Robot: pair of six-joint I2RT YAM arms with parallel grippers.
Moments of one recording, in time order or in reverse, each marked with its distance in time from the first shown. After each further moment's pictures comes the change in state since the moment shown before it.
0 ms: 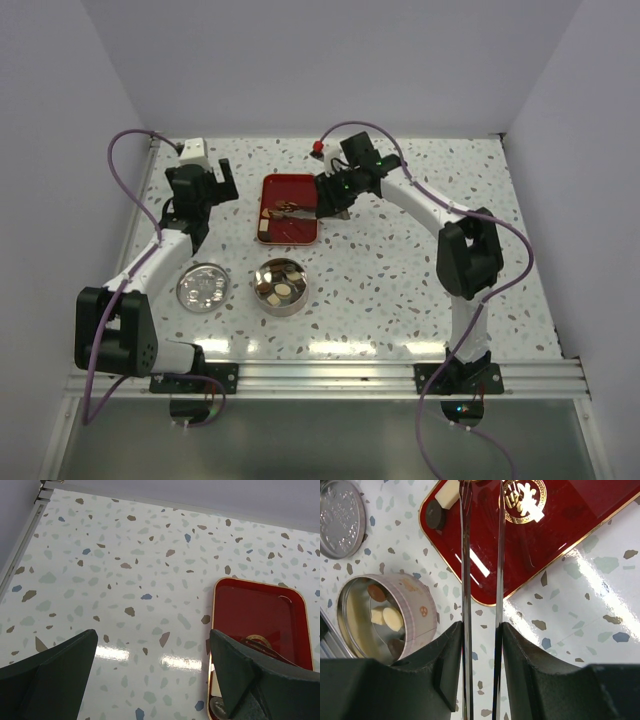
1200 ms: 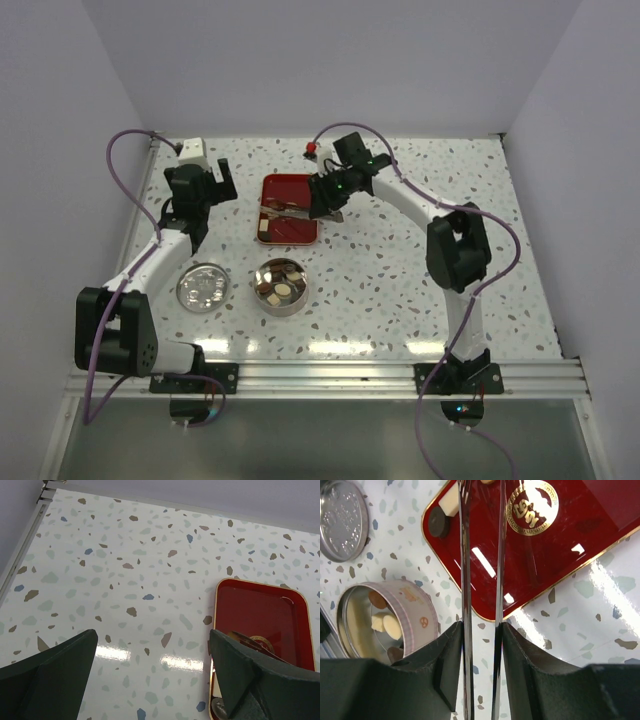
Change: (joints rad) left arm 0.006 0.000 0.000 0.000 0.000 0.000; right arm 0.011 0.087 0.054 0.004 -0.039 -0.001
